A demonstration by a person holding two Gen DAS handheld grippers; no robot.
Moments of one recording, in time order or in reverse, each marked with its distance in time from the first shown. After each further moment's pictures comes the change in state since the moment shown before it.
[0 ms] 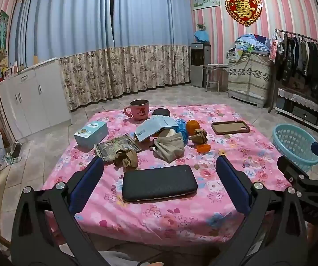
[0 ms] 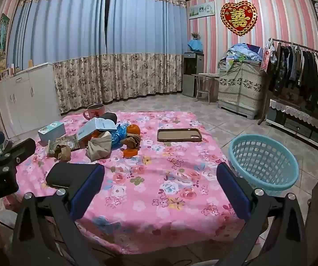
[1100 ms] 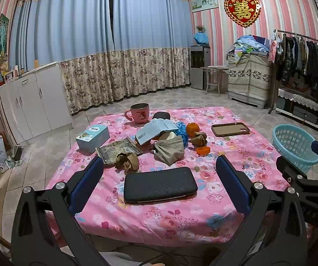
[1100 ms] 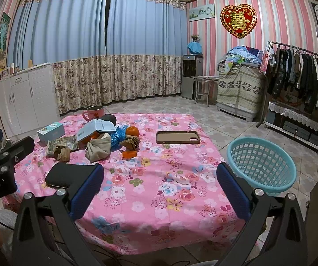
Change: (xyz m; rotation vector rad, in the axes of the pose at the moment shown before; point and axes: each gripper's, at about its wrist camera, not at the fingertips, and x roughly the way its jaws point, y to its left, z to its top) left arm -0.006 -0.004 0.005 0.013 -0.016 0.004; right arm -0.004 -0.002 0.003 -0.004 -0.010 -0.003
